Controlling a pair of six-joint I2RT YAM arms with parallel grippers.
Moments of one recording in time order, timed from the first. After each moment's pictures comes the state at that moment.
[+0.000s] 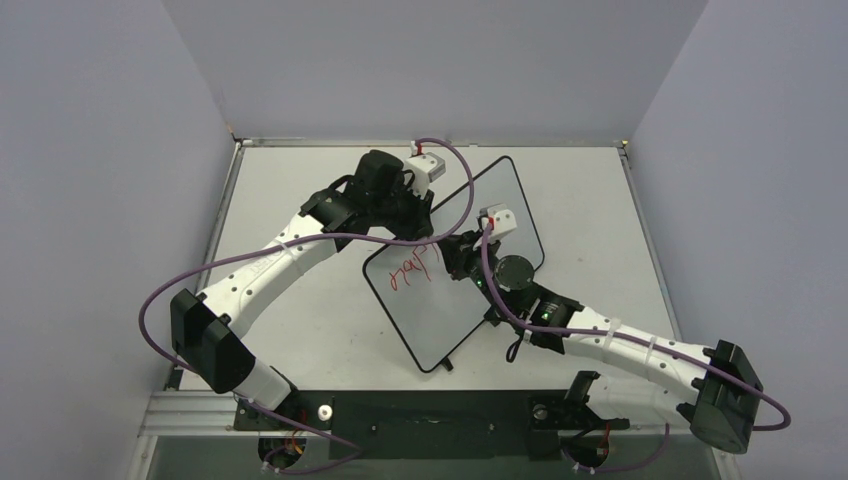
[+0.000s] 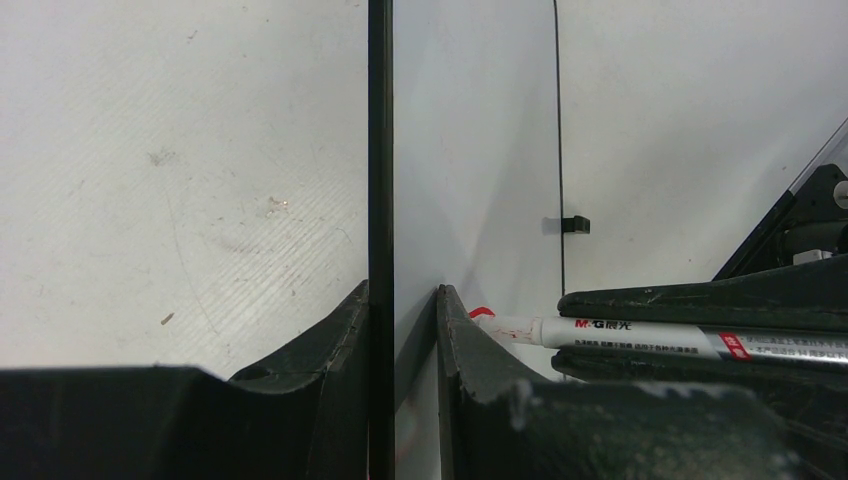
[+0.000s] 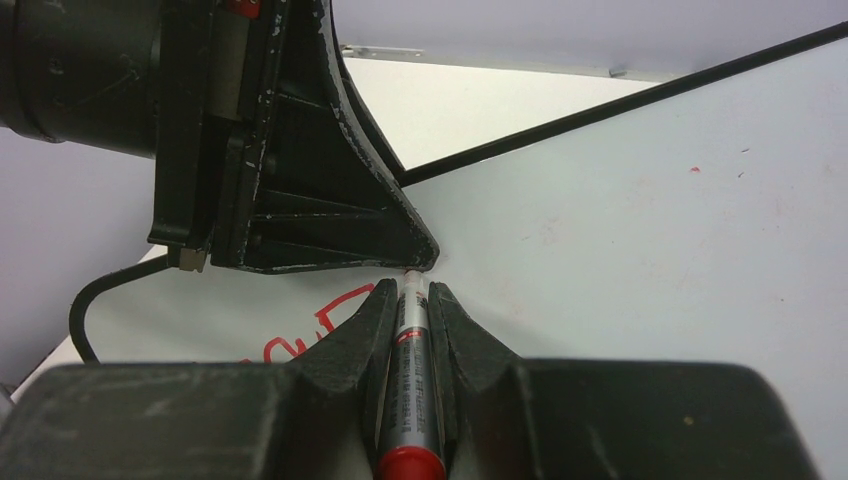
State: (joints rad) left arm -0.69 1.53 1.49 -0.63 0.19 -0.09; right arm 0.97 1.07 0.70 0.33 0.42 0.30
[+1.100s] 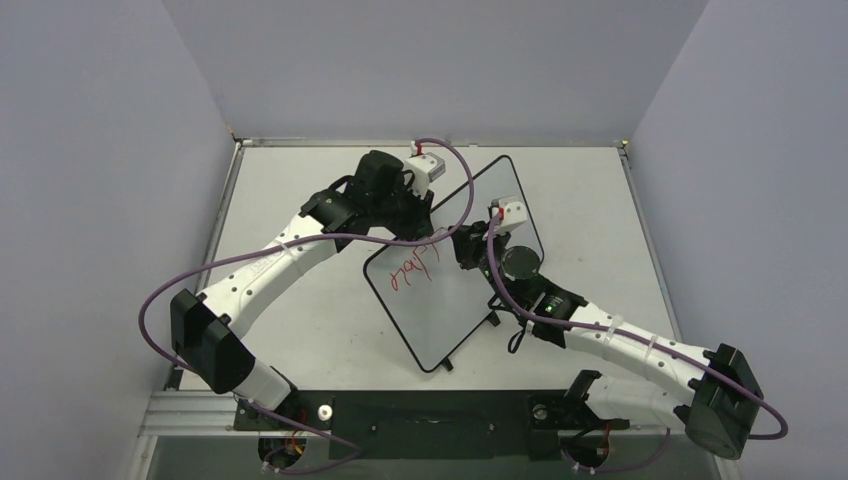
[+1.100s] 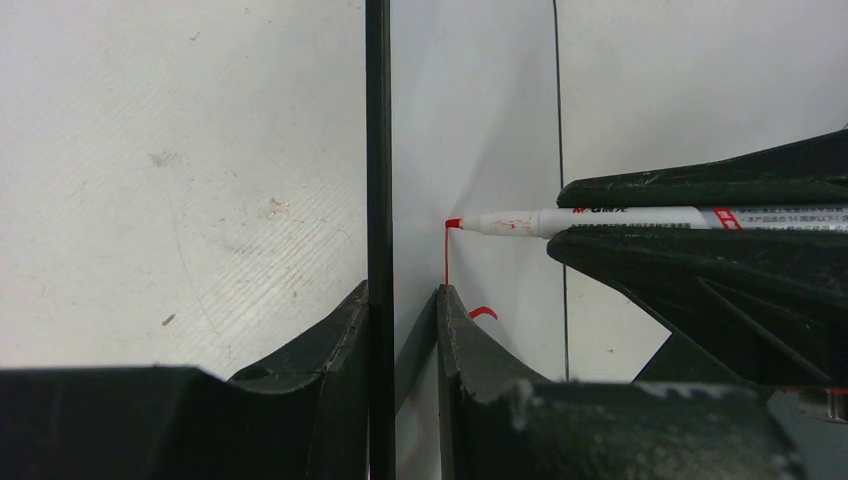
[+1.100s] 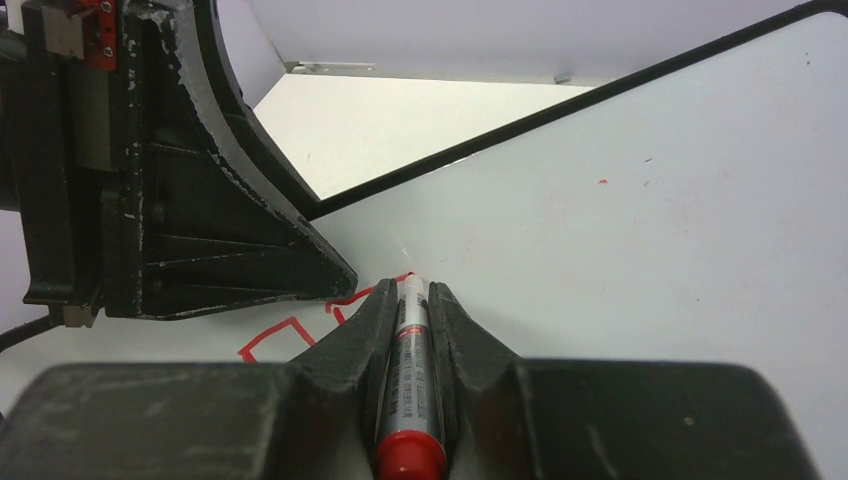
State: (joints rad) left arm -0.69 1.53 1.49 -0.62 0.18 -0.09; right arm 0.88 1.08 0.70 0.33 0.41 0.30
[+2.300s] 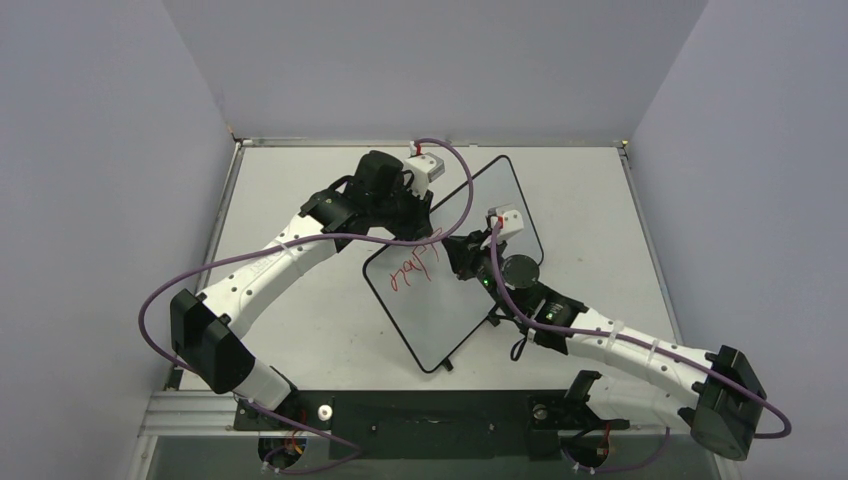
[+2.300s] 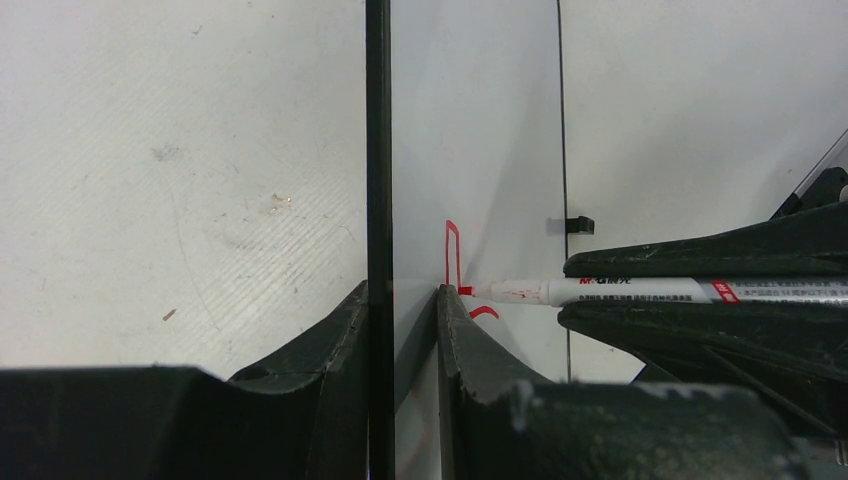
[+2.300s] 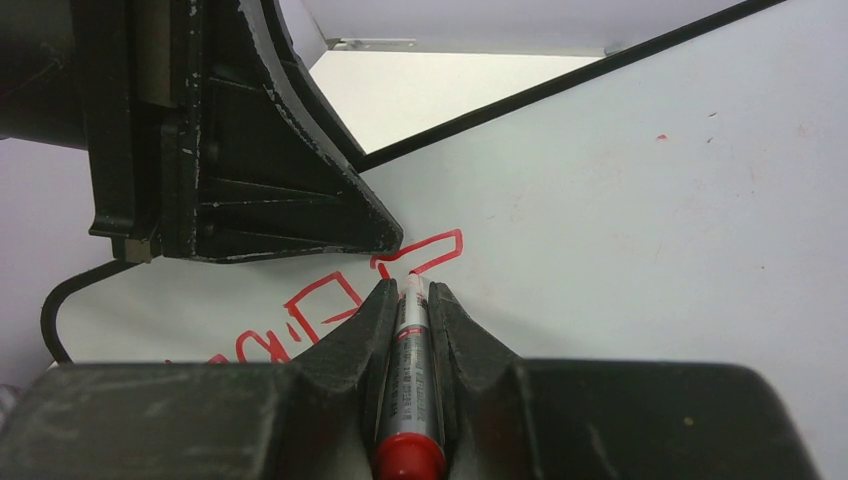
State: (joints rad) left arm -0.69 1.53 1.49 -0.63 0.18 -0.09; right arm 0.93 1.05 0.66 0.33 0.38 0.35
